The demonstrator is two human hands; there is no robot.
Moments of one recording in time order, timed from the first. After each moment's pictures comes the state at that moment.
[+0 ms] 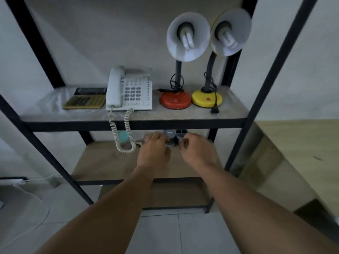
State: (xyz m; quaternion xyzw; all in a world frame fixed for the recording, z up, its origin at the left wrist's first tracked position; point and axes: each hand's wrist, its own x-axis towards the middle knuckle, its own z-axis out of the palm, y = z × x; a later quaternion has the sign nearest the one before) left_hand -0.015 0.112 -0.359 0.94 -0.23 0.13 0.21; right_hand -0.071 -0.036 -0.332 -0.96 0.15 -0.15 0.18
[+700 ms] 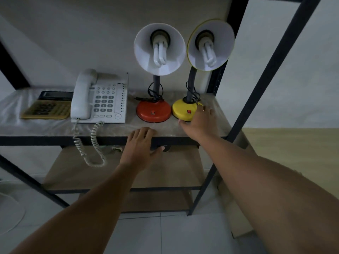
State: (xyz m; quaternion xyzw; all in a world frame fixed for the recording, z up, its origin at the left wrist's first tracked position) left_hand 0.055 0.046 -0.339 0.93 -0.27 0.16 0.18; right_hand 0.038 -0.172 -0.260 -0.95 0.20 -0.14 0.17
